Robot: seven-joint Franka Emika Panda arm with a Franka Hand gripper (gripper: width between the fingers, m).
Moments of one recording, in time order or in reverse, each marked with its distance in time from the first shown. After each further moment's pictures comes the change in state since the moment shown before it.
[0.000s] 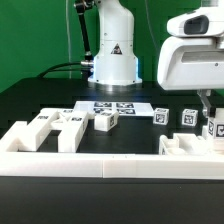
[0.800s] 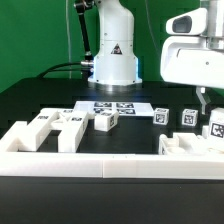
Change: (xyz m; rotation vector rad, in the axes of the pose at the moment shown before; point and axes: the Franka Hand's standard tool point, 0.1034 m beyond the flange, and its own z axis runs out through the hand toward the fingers) arm -0.001 0.002 0.001 -0.005 0.005 0.557
